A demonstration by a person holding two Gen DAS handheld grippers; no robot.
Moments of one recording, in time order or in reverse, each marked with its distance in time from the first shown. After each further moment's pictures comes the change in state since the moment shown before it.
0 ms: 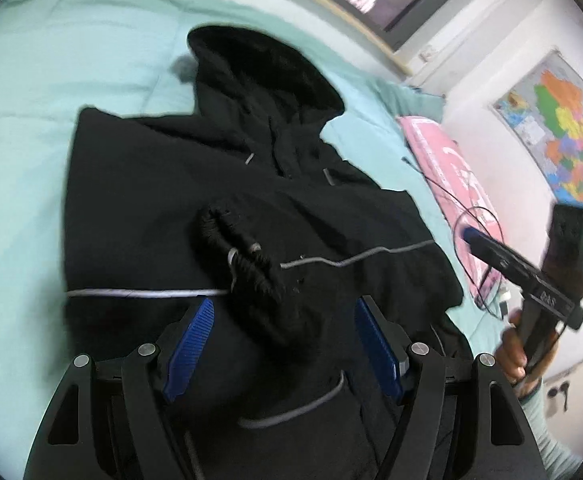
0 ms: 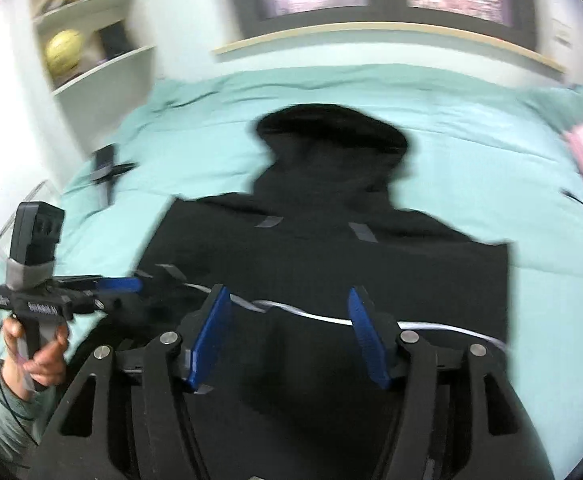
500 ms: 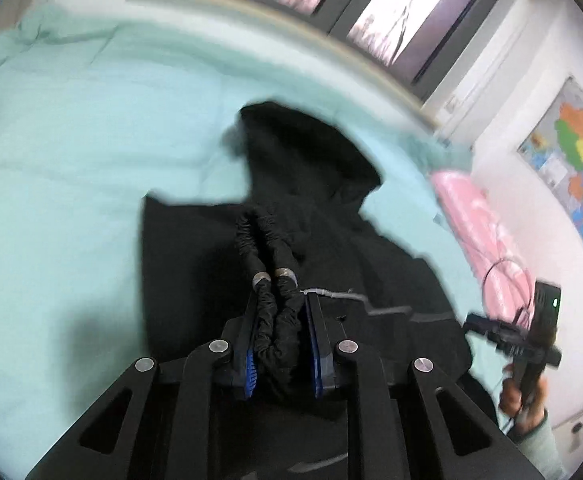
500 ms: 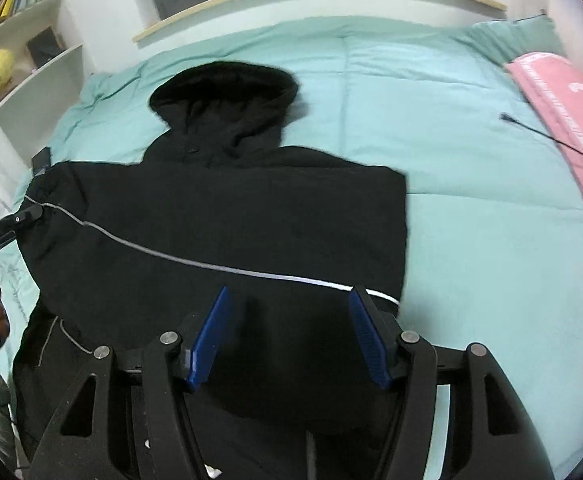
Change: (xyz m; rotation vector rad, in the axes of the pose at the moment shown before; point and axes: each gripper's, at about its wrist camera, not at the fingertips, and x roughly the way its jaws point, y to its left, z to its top) left arm -0.042 0.030 0.021 -0.016 -0.142 0.132; right arm 0.012 -0.100 -0.038 0.119 0.128 -0.089
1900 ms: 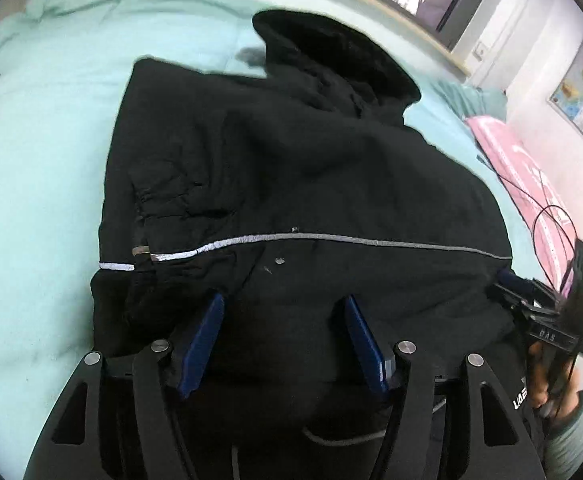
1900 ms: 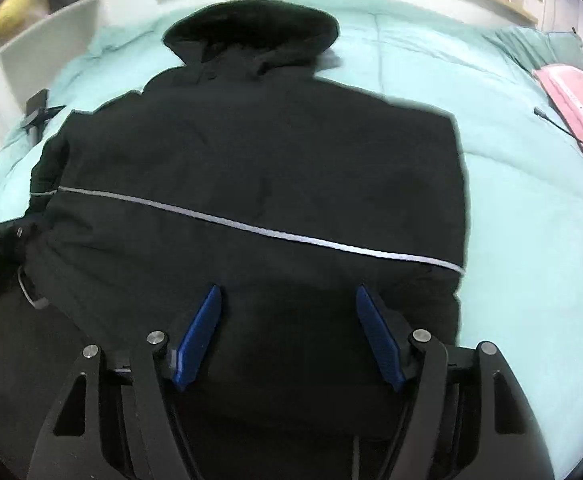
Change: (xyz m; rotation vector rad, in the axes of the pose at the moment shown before) left arm 0.074 -0.020 -0.073 0.062 0.013 0.130; right arm 0.042 0.022 -0.059 -0.118 -0.037 -0.062
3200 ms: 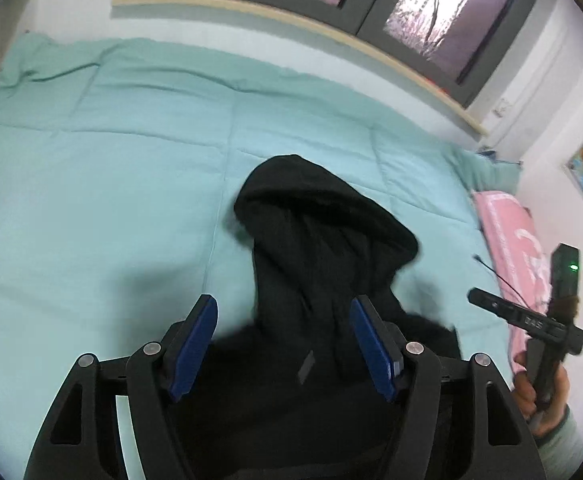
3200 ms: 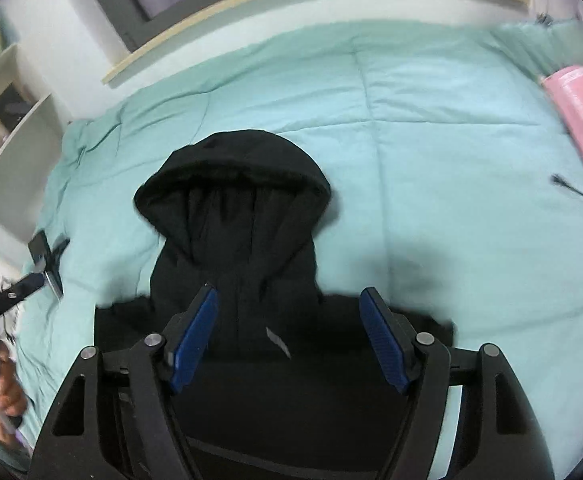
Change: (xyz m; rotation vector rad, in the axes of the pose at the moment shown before) left arm -0.012 -0.016 0.258 -0.059 0.019 0.020; right arm 0.012 -0.056 0.254 0.277 0.103 0.105
